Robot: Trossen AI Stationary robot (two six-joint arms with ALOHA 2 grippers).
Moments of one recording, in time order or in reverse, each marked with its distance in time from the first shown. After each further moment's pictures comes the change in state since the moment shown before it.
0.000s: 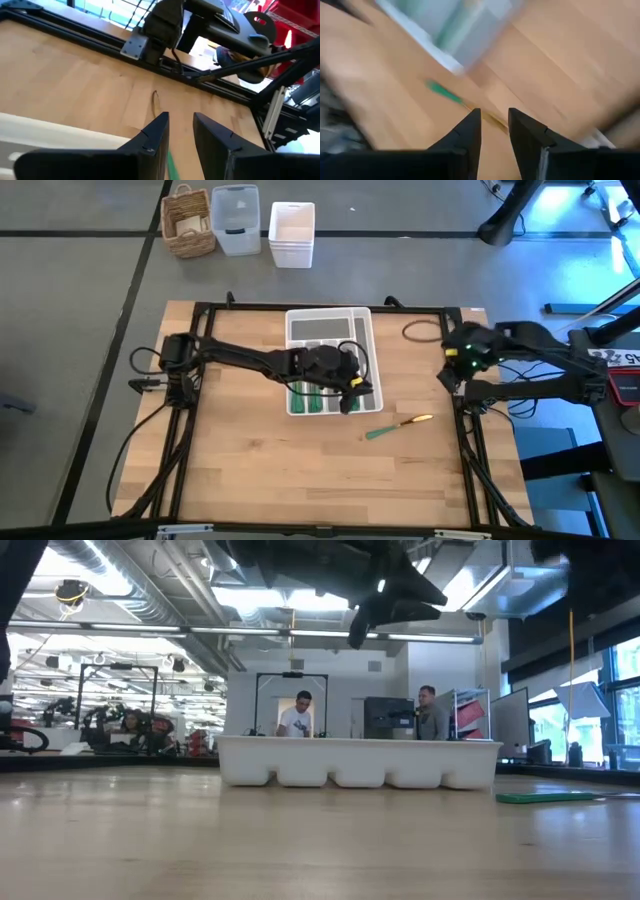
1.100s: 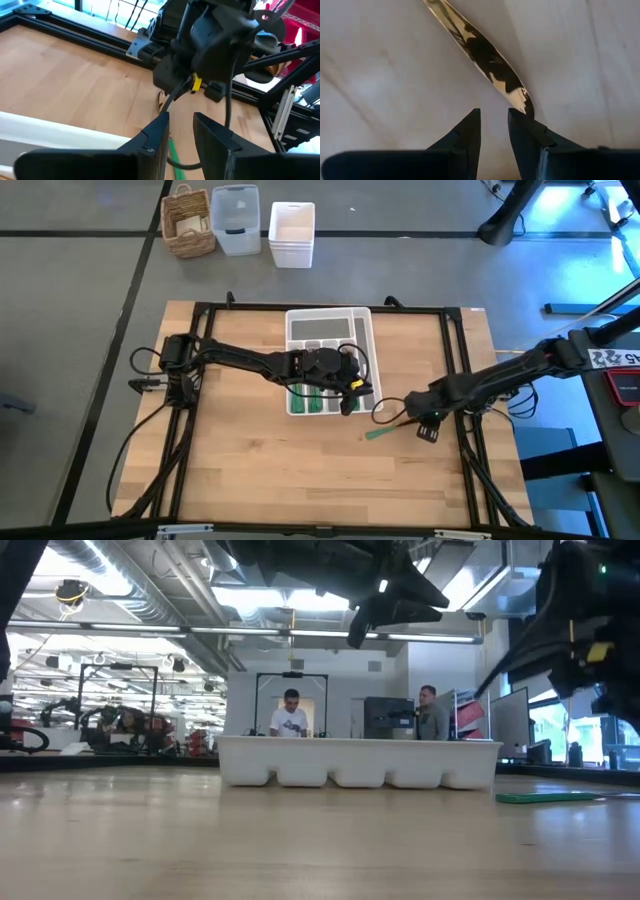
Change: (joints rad) left arm -0.012 0.003 0.000 -0.001 -0.050 0.020; right arm 0.466 0.311 -0.596 0.485 -0.047 0.055
